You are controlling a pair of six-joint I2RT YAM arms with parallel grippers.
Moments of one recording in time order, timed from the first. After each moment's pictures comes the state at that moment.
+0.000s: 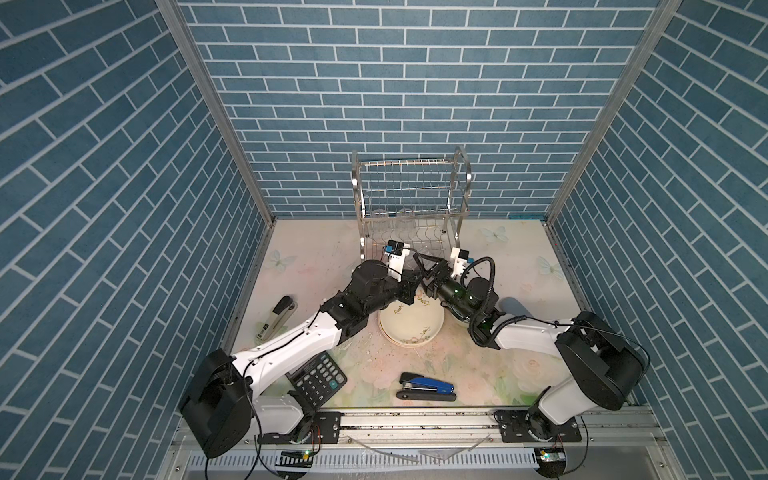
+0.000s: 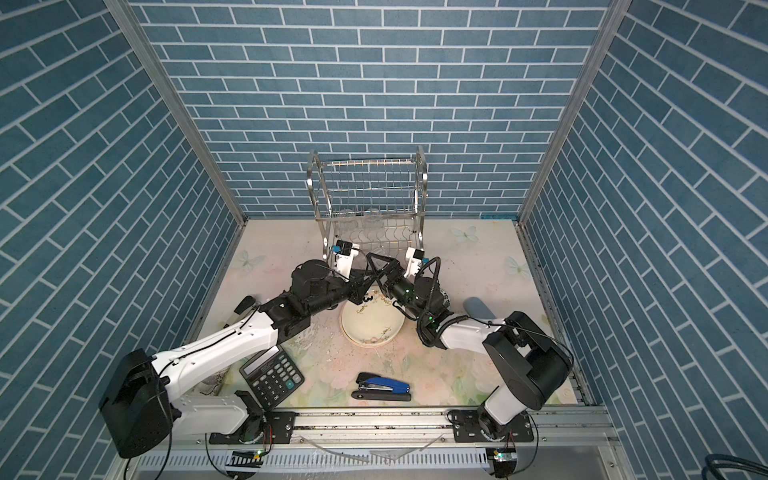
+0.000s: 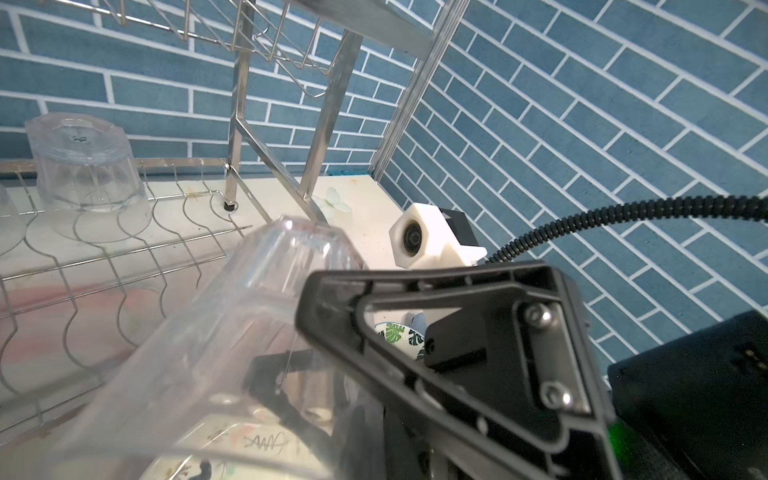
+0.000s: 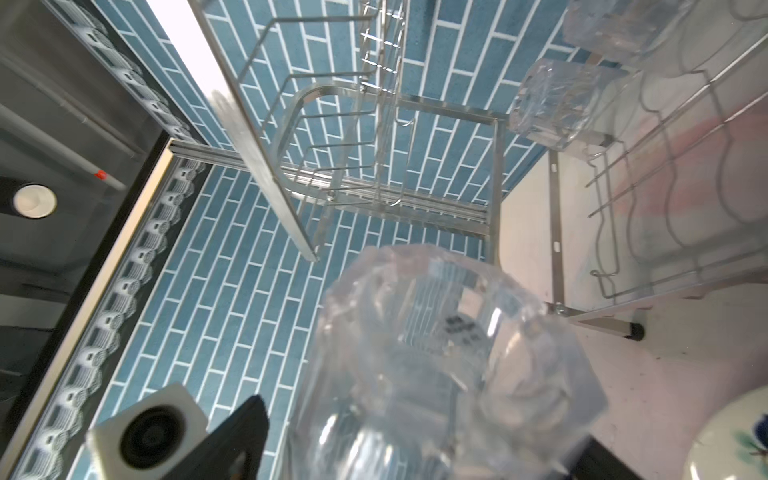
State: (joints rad) left arm -0.75 1.29 0.88 0.13 0.15 -0.45; right arm 0.77 1.56 0.65 1.03 -0.12 1.39
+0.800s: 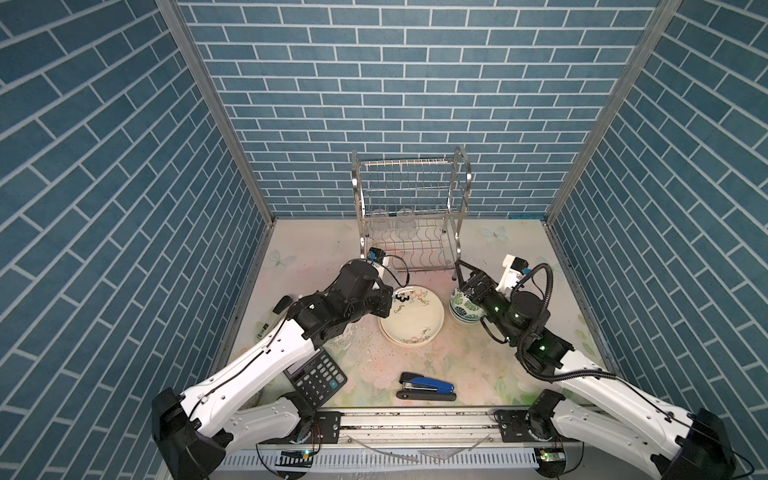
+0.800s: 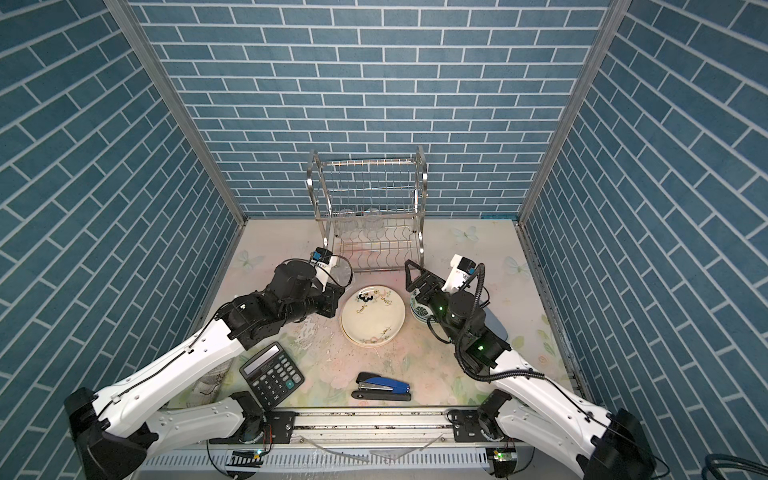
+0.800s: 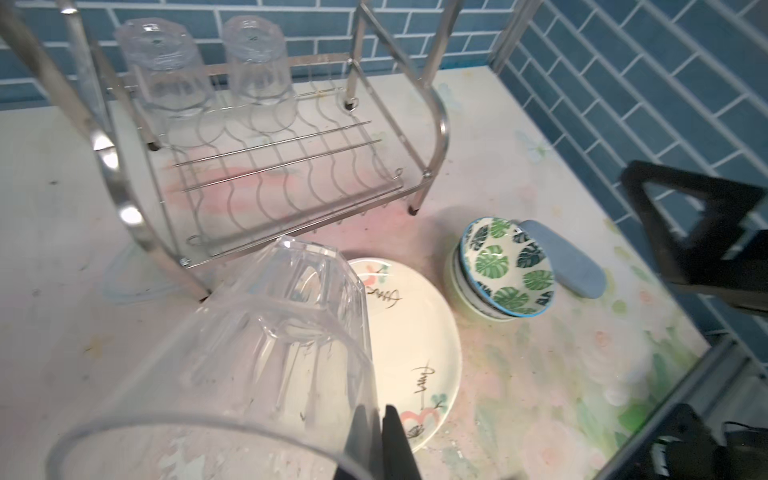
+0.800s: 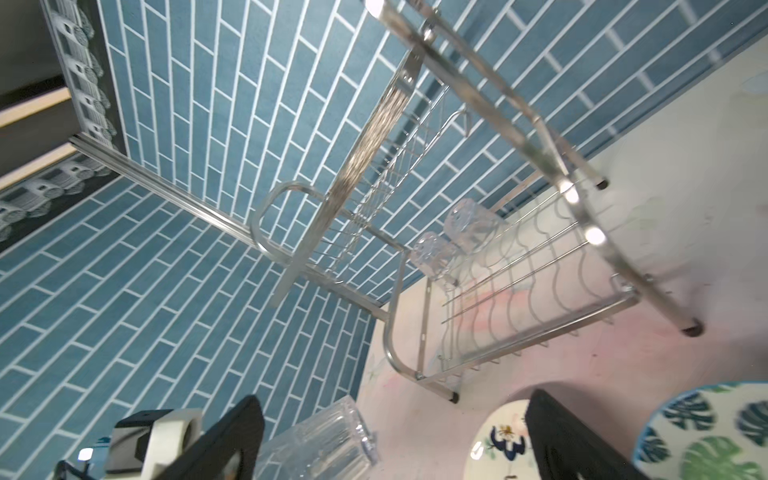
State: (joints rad) left arm -0.76 1.13 1.07 -0.64 -0.11 -0.37; right arm 0.77 0.86 0.56 0.24 0.27 0.91
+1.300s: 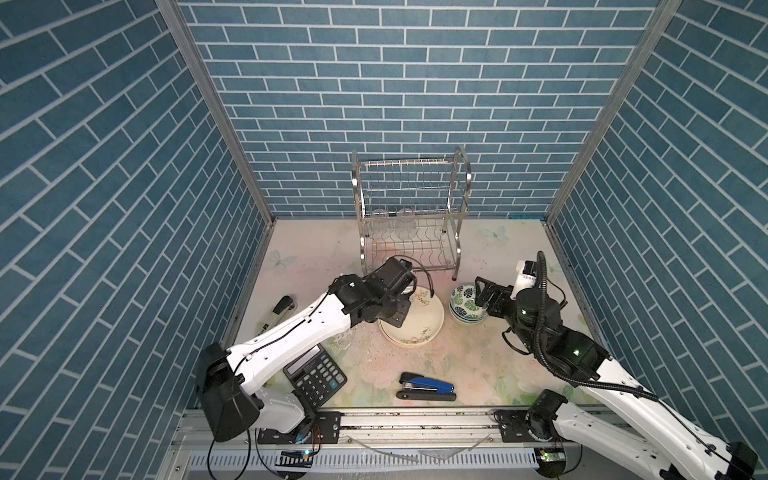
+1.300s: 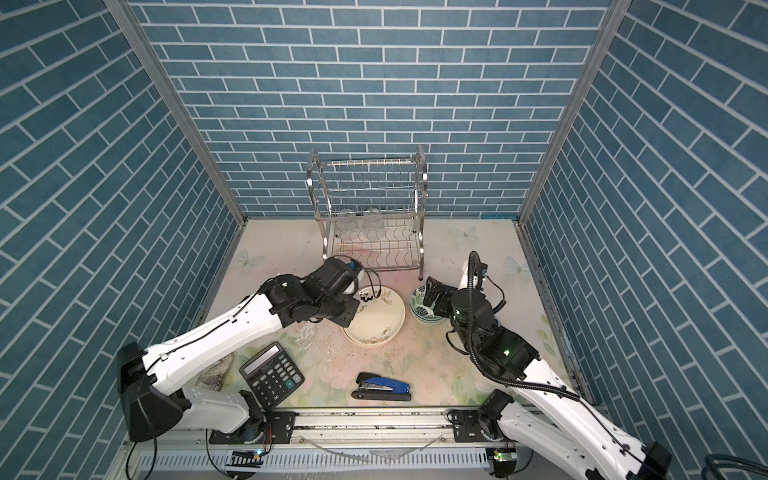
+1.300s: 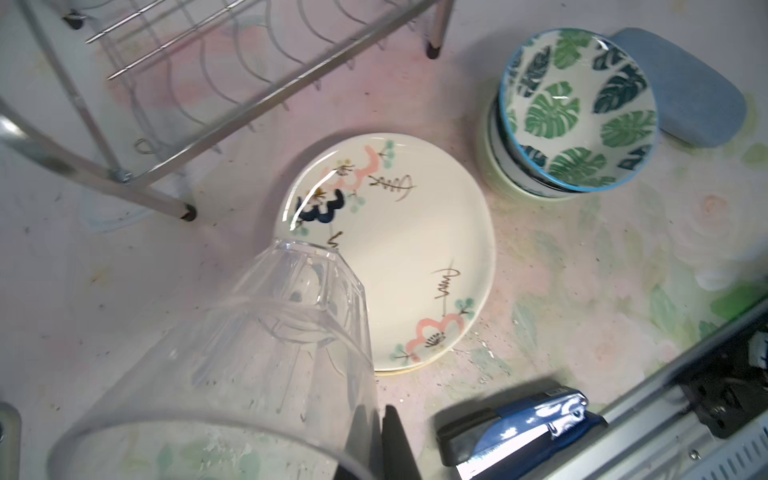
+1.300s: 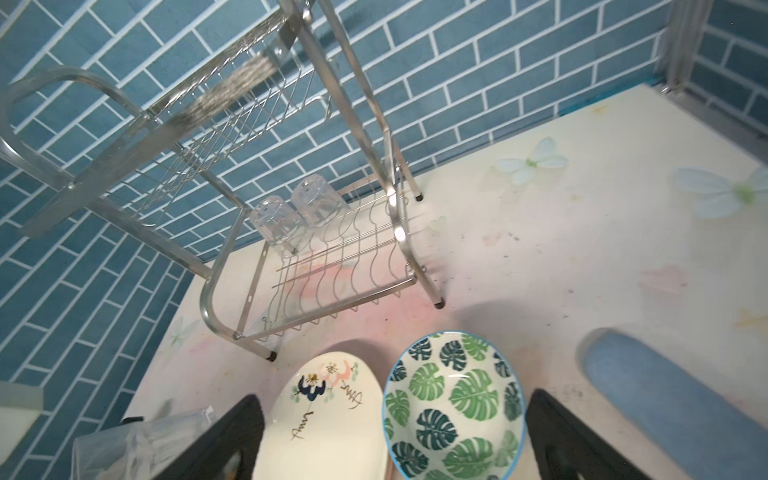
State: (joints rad) left arm -0.93 1.43 1.35 -0.97 -0.11 -0.34; right arm 0.77 0.72 0.78 -0.47 0.50 0.64
